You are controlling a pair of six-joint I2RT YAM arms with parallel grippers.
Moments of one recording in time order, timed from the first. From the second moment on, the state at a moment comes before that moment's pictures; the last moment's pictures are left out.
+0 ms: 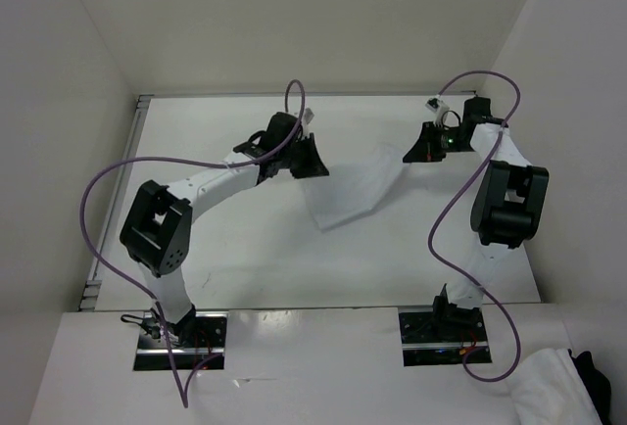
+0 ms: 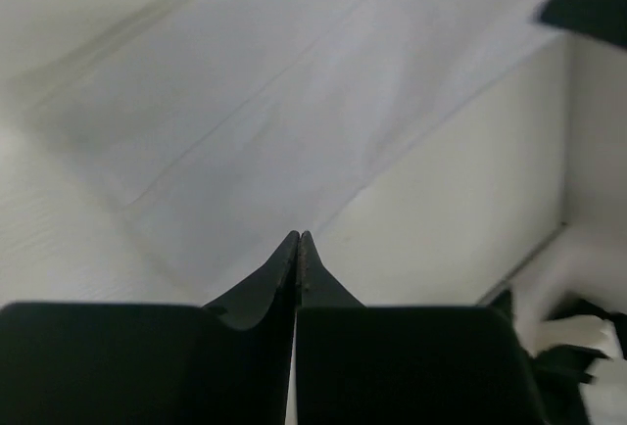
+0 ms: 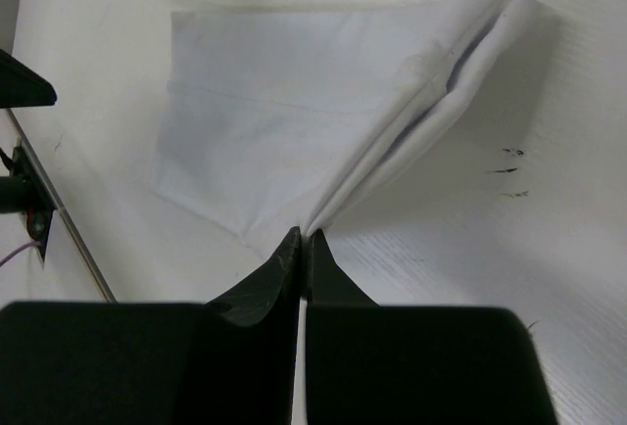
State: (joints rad) left arm -0.57 1.77 1.32 -0.29 0.22 -0.68; right arm -0.21 1.91 1.46 -0.71 -0.93 -0.33
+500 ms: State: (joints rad) left arm -0.62 2.09 1.43 -0.09 0.55 -0.82; right arm -0.19 1.88 1.47 -0.79 -1.00 -0.38
